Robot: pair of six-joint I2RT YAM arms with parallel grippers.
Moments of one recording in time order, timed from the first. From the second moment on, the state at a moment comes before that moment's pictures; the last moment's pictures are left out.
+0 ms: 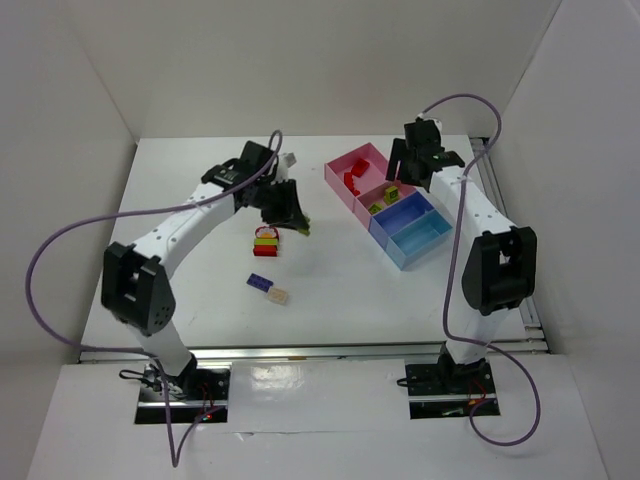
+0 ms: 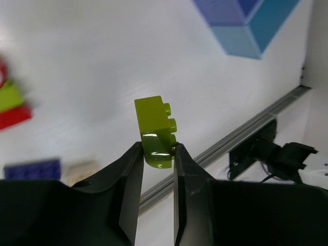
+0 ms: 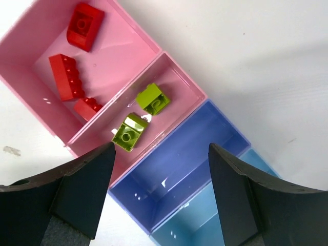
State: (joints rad) left arm -0.43 1.65 1.48 -0.79 0.37 -0.48; right arm 0.21 1.78 1.54 -0.54 0.26 0.33
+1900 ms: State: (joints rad) left arm -0.16 1.61 1.56 -0.53 0.39 -0.56; right arm 0.60 1.66 1.47 -0.60 0.17 0.32
